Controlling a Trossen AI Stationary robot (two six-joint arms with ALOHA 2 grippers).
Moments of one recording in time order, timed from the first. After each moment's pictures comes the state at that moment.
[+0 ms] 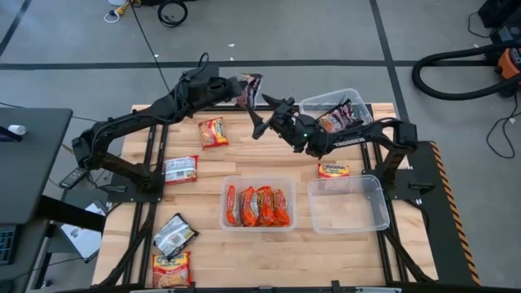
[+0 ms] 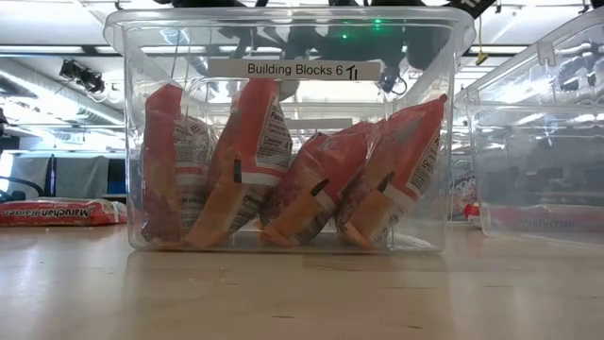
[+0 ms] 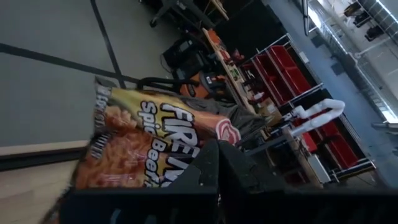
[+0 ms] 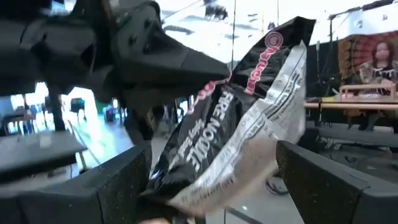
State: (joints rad) left arm 0.51 1.39 1.24 0.01 -0.10 -0.93; right arm -0.20 1.75 1.04 0.99 0.53 -0.05
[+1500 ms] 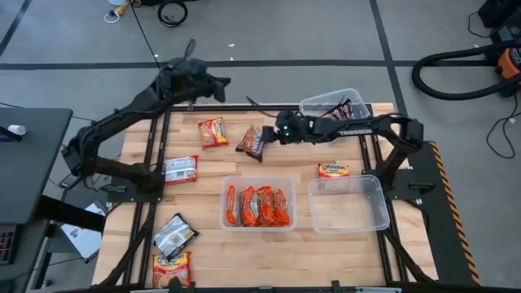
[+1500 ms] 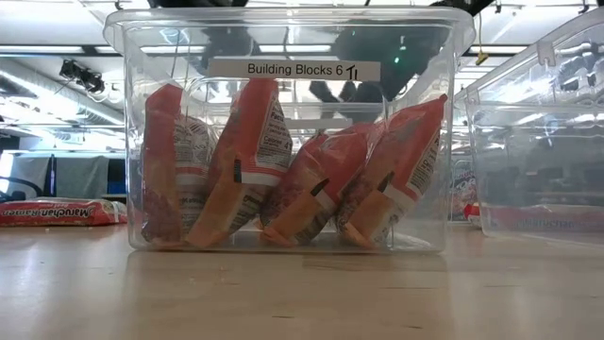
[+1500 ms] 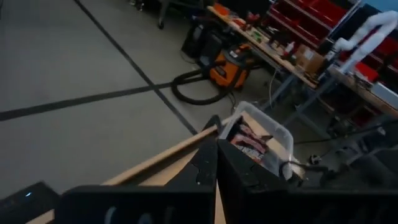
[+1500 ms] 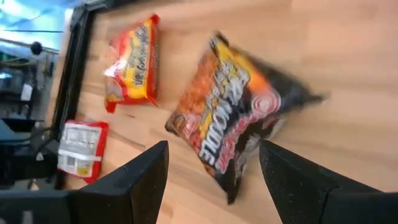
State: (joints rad) left arm 0.68 1.28 1.24 -0.21 0.08 -0.45; right arm -0.30 1.69 1.11 -0.17 0.13 1.13
